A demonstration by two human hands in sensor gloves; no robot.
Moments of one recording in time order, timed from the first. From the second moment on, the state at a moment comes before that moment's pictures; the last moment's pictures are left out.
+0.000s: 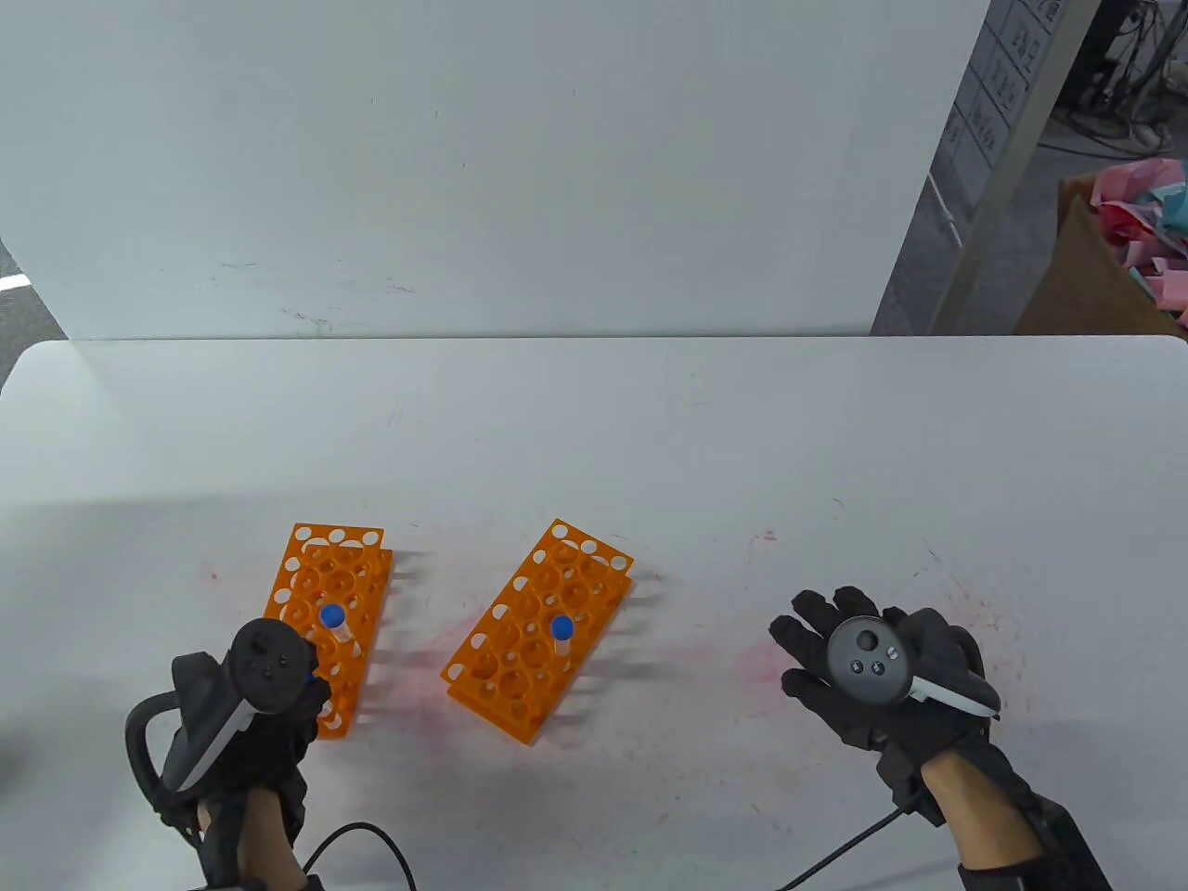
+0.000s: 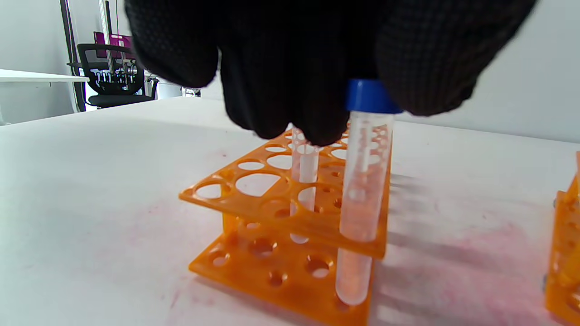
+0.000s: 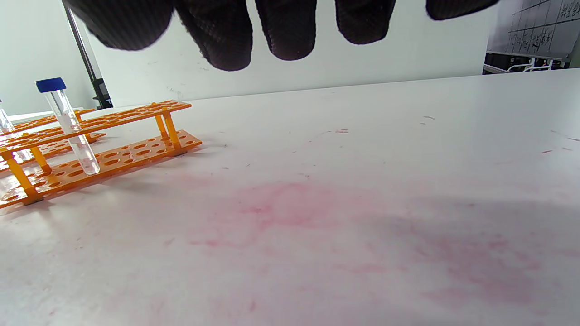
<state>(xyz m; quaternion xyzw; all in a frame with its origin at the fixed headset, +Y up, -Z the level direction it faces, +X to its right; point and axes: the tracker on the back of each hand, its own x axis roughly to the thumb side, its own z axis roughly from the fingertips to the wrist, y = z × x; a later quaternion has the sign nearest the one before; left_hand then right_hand) -0.307 -0.645 -0.284 -0.04 0.11 0.04 0.99 0.222 -0.680 -0.319 0.20 0.08 0.97 0.07</state>
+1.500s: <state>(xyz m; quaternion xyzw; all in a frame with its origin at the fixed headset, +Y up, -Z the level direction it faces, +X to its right) -0.248 -0.636 -0.284 0.08 0.00 0.01 1.00 0.221 -0.683 -0.320 0.20 0.09 0.97 0.07</state>
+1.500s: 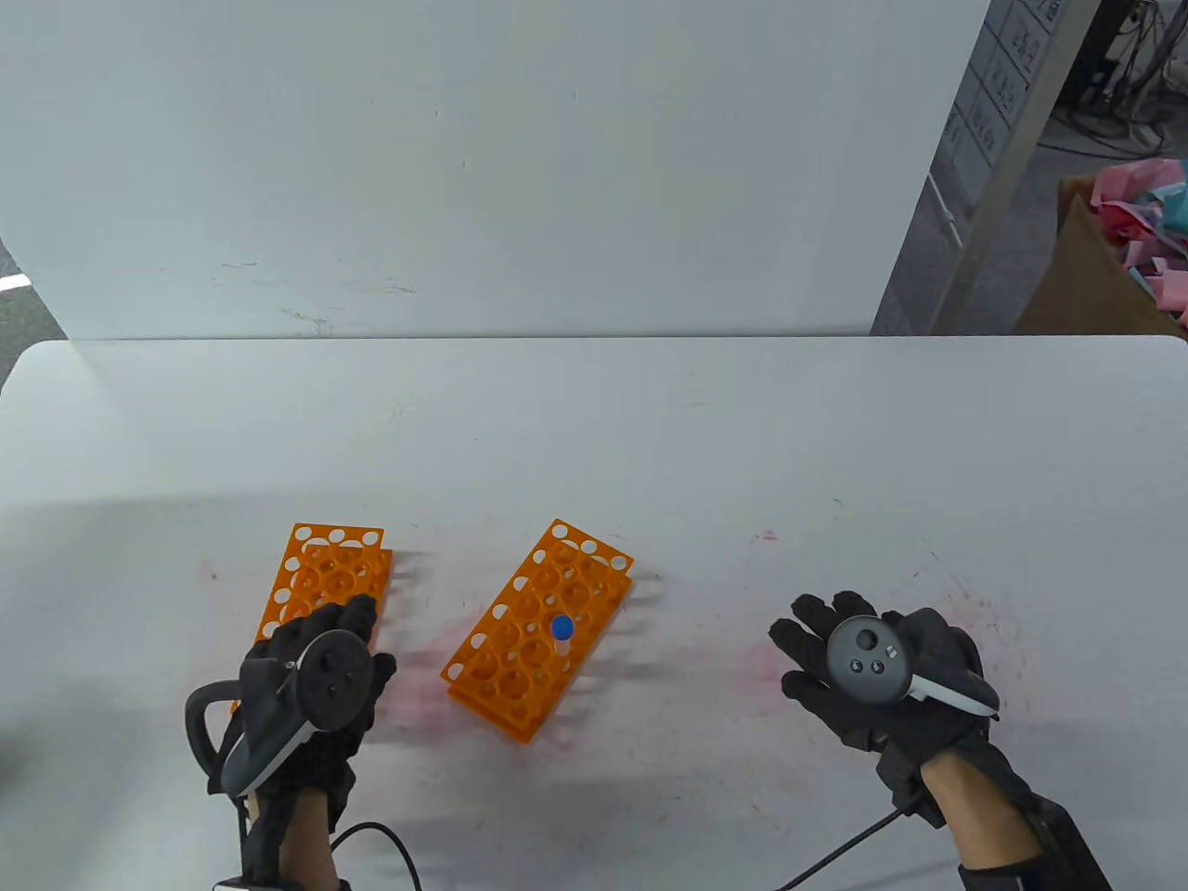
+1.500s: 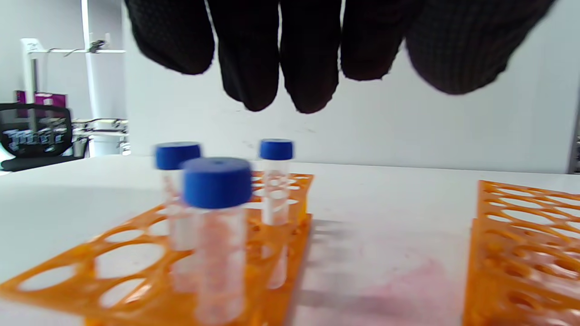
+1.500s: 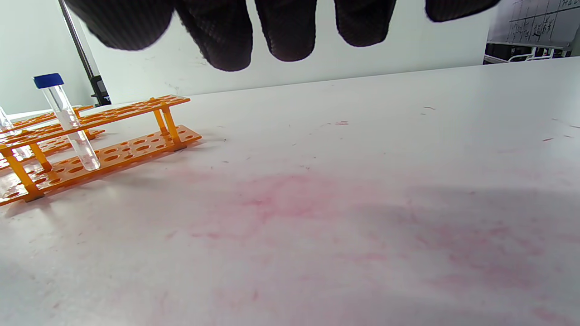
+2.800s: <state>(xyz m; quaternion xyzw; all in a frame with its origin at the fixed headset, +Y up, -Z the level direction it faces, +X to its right) -0.093 -0.690 -0.312 0.14 -0.13 -0.09 0.98 0.222 -0.682 -0.321 0.19 0.10 0.97 0.08</state>
